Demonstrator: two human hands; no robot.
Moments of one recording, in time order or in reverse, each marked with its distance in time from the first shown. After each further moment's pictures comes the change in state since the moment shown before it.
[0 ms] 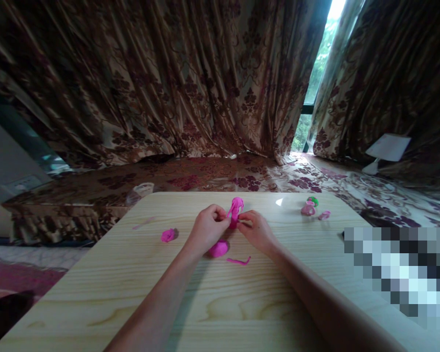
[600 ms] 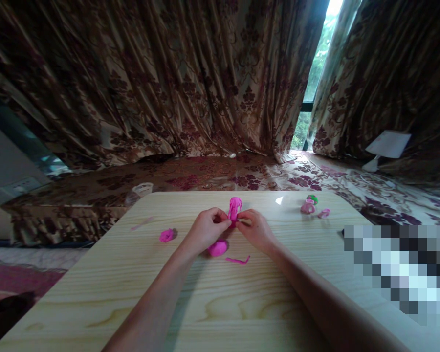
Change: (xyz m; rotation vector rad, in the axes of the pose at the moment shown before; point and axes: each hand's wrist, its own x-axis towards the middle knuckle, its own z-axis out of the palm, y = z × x) left_hand 0.001 -0.003 -0.004 -0.017 -0.158 -0.019; right_hand 0.000 0.000 -0.002 -0.003 0.000 0.003
